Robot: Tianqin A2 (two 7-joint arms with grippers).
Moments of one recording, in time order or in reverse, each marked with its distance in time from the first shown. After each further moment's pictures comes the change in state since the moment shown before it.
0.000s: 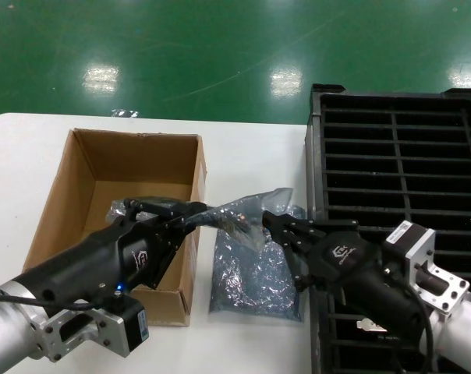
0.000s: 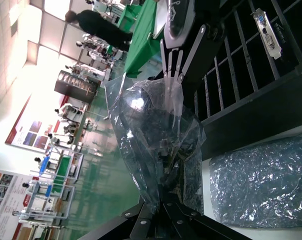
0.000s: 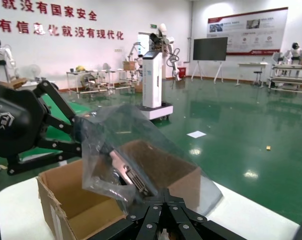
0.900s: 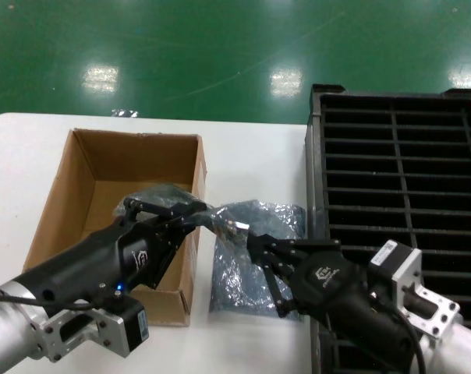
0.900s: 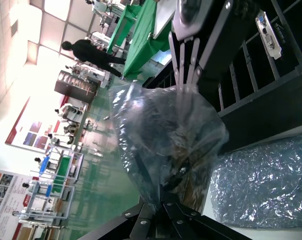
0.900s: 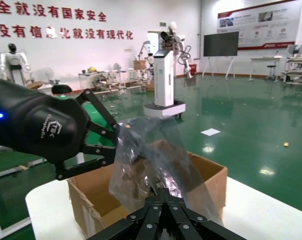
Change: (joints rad) left arm 0.000 0.000 0.000 0.000 0.000 0.000 0.000; right arm -0.044 0.018 -0.056 0.100 -0.067 0.003 0.111
